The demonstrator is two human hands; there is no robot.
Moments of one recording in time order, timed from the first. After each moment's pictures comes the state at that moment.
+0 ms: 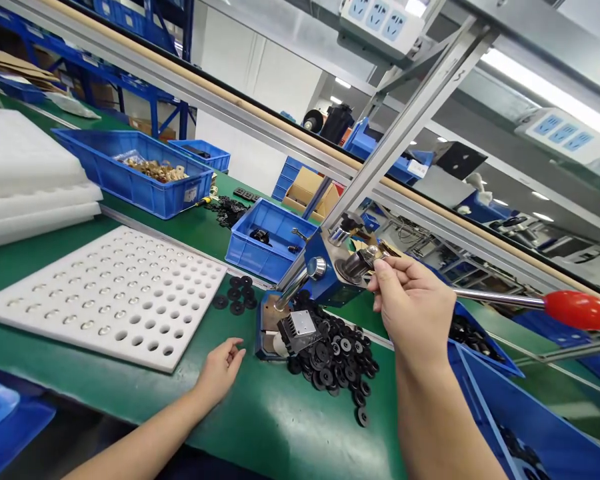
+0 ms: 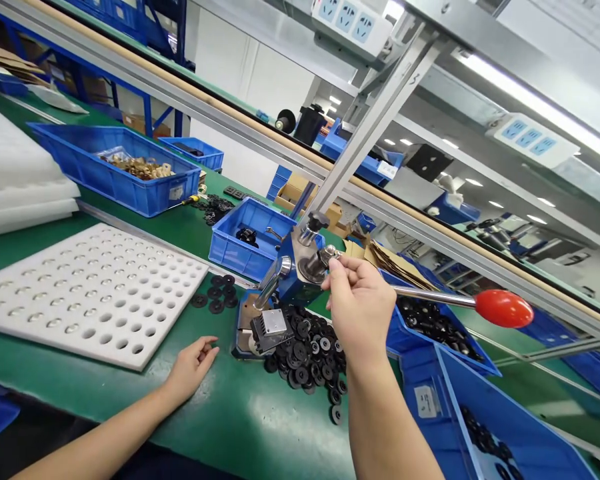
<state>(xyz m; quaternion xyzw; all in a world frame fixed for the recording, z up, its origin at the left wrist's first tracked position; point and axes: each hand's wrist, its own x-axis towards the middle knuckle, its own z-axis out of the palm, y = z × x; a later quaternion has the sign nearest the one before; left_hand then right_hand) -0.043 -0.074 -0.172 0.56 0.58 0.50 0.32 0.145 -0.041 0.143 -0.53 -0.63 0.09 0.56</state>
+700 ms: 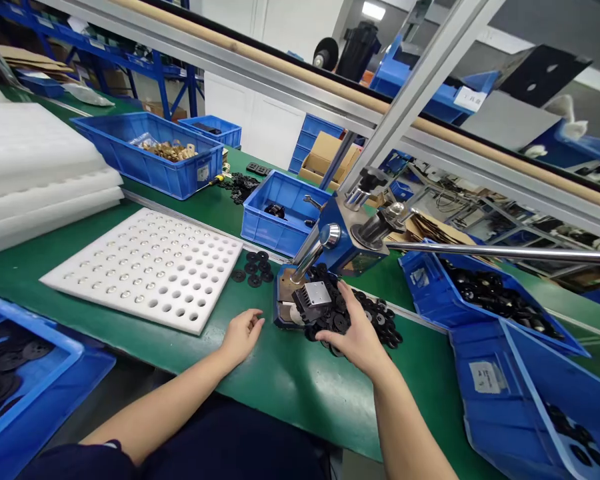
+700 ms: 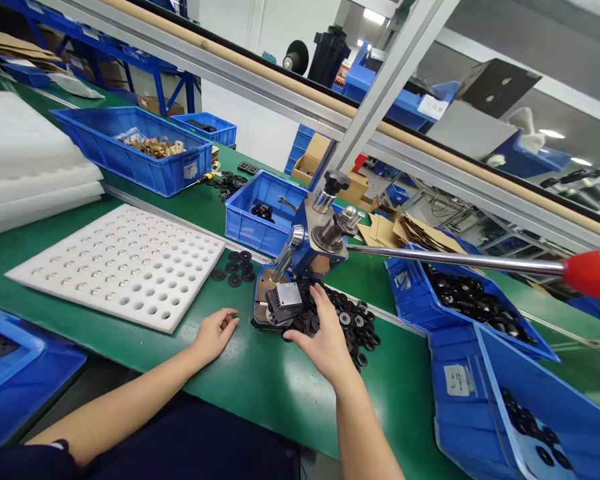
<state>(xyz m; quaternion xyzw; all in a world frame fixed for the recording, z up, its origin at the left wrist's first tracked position) -0.048 -0.074 -0.176 0.62 0.57 0.47 0.26 0.209 -0.060 -0.028 -0.56 -0.75 0.15 0.30</state>
